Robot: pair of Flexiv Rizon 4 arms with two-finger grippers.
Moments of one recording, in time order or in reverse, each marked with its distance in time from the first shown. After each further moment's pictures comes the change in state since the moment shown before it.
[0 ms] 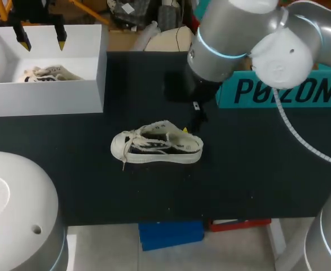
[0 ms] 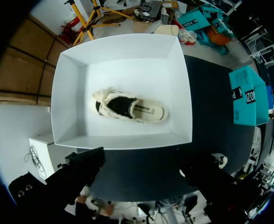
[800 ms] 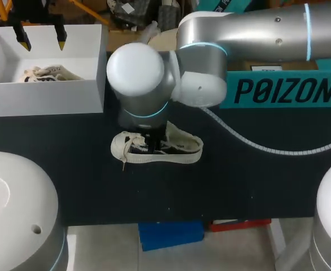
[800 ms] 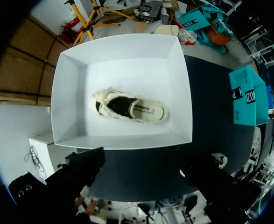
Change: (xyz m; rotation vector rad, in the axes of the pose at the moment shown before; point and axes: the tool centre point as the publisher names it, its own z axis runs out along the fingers) left arm 0.000 0.000 0.000 0.000 0.000 0.000; right arm -0.002 0.037 0.094 0.356 -0.189 0.311
